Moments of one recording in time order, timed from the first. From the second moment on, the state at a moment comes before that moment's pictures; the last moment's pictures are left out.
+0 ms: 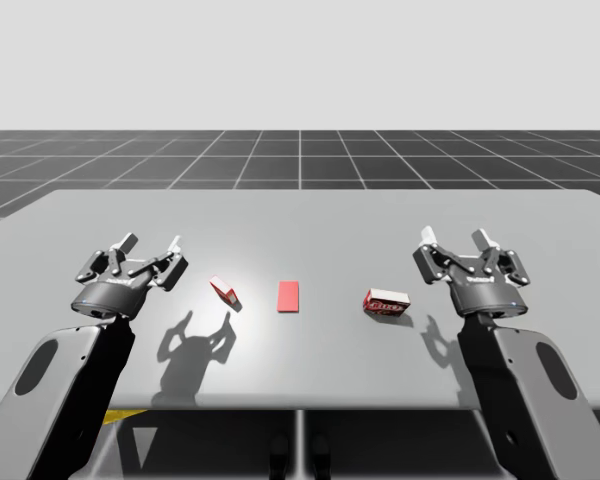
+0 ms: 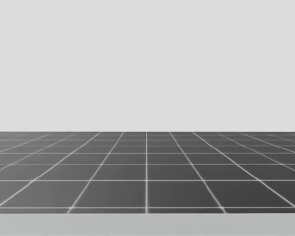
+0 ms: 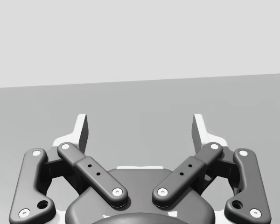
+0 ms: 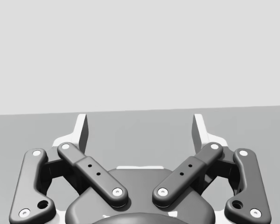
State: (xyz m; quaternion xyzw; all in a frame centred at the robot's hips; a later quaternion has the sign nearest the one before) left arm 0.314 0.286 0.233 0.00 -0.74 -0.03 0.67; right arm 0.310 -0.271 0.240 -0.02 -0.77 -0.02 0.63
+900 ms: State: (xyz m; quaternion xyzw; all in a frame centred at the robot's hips) left arm 0.316 0.287 0.232 0.00 -0.74 -0.04 0.67; right arm 0.314 -0.269 0.238 -0.03 -0.76 -0.02 0.64
